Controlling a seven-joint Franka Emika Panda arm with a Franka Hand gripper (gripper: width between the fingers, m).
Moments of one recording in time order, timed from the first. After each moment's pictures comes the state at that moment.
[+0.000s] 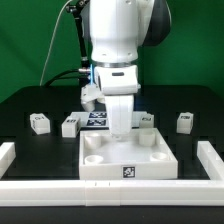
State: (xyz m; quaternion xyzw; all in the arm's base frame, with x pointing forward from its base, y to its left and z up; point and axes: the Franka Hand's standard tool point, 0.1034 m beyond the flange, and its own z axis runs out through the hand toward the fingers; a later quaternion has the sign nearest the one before) arm 0.457 0.002 0.013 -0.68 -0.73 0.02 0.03
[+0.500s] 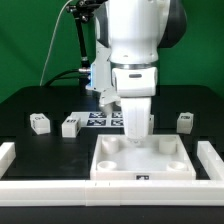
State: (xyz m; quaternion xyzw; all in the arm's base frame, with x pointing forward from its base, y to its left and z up) arm 0.485 0.042 0.013 -0.72 -0.69 0.00 0.02
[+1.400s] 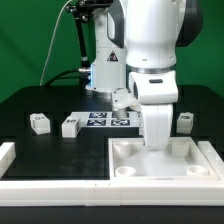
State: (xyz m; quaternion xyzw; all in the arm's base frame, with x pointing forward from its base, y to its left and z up) arm 0.499 0.058 0.013 -0.69 -0.72 0.03 0.04
